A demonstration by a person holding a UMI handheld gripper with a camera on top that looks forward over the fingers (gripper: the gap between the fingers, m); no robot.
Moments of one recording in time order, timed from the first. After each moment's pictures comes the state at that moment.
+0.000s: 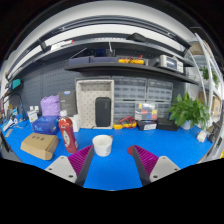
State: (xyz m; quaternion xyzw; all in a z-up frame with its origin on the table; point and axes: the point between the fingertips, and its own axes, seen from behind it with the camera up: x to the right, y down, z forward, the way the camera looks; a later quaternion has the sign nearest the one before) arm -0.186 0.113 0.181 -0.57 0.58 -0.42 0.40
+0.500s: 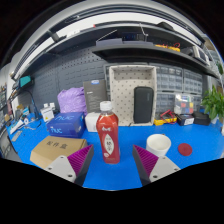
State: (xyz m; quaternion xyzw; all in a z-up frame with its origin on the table) arm -0.083 0.305 0.120 -0.61 0.56 -0.35 0.45
